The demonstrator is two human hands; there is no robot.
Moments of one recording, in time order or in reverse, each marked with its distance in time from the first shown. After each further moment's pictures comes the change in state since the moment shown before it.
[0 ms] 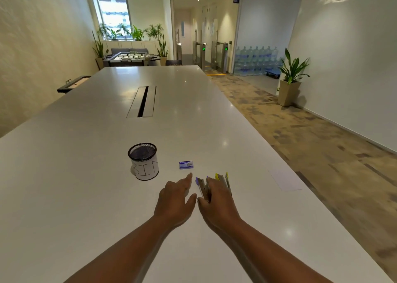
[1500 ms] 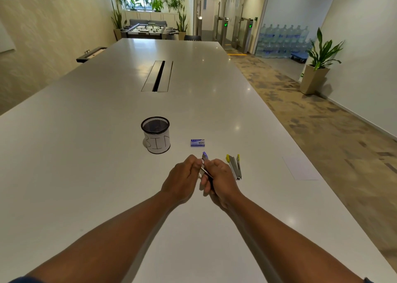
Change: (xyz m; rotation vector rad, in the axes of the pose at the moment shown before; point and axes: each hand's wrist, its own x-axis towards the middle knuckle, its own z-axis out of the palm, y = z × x) left_hand -0.009 0.006 -0.005 -0.358 0.092 -0.089; right_hand 0.008 -0.019 0.009 0.974 -0.200 0.334
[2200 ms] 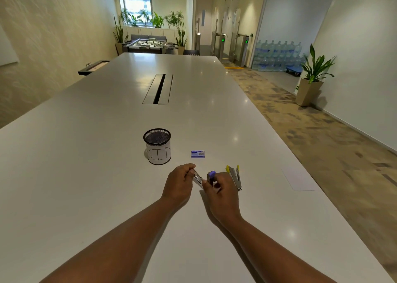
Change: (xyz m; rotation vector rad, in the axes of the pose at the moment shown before) left_hand 0.019 -0.019 0.004 -0.144 0.114 -0.118; right_hand -0.018 0.016 0.000 -0.642 0.273 -0.484
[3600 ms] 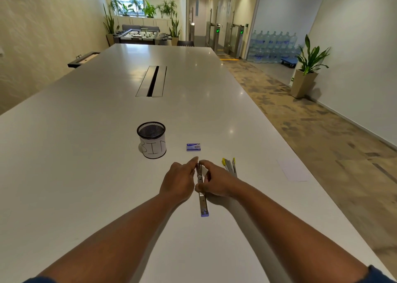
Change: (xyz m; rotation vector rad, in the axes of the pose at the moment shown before) left_hand 0.000 -0.007 0.012 0.492 -0.103 0.148; right_hand 0.054 -0.007 -0.018 -0.423 -0.707 0.170
